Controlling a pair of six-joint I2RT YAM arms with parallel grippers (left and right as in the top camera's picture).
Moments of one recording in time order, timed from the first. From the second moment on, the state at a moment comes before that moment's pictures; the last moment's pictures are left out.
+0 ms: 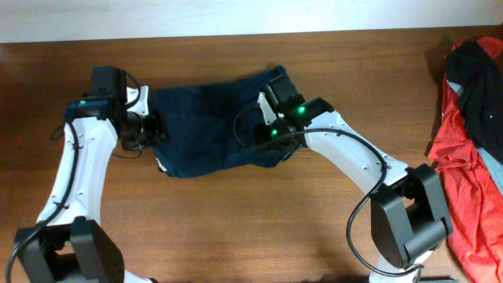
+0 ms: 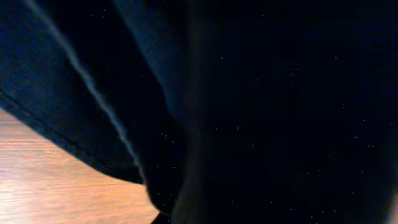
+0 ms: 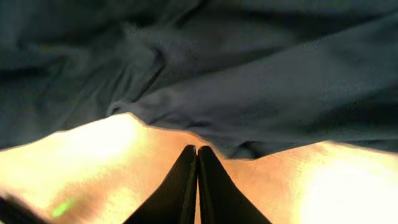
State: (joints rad) left arm 0.07 1.69 1.43 -1.03 0.33 -0.15; right arm 0.48 1.89 1.43 -0.73 -0.27 0.31
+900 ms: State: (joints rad) left arm 0.07 1.69 1.46 -1.01 0.30 -0.12; right arm 0.44 2.11 1.46 -0.83 -0.19 0.37
